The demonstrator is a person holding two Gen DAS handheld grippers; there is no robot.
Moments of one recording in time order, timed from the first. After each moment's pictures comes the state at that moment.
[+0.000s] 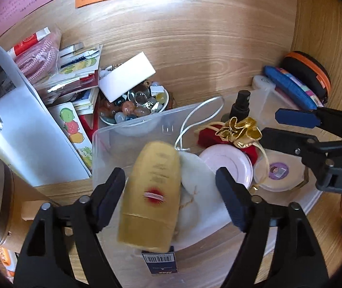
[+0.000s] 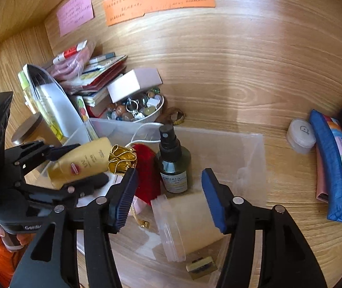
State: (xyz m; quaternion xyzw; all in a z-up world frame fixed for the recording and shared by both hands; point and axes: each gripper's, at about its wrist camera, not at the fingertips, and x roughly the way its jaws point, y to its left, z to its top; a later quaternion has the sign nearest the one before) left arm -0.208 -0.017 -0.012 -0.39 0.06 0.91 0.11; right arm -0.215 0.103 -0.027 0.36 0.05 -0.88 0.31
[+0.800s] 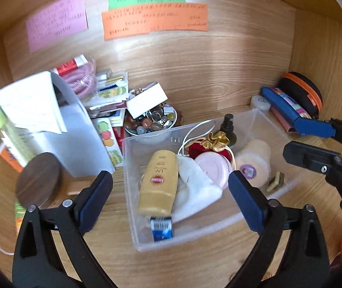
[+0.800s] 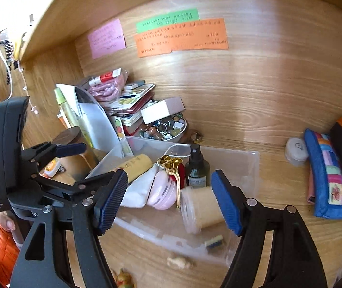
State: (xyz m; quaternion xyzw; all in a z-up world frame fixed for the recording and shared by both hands) left arm -0.150 -0.010 0.040 -0.35 0.06 0.93 0.06; right arm -0.161 0.127 0.023 0.31 0.04 -0.88 0.36
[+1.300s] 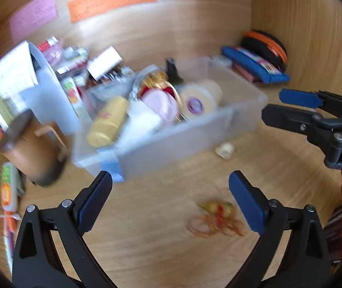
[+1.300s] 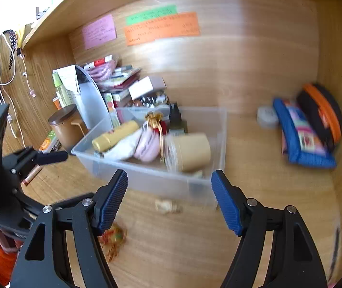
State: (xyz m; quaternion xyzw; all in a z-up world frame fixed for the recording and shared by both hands) left arm -0.077 0.039 -0.011 -0.40 0.09 0.90 0.12; right arm -0.105 0.182 -0.010 0.32 0.03 -0.89 0.31
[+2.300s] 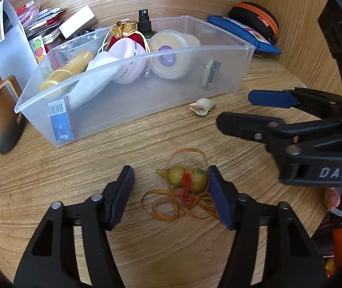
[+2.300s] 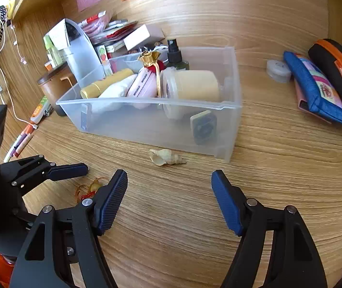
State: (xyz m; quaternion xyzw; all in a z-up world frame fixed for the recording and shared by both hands) left arm -0.072 0.056 -0.059 -0.45 0.06 0.88 0.15; right arm -0.113 0.176 -0.073 0.41 0.06 -0.86 0.31
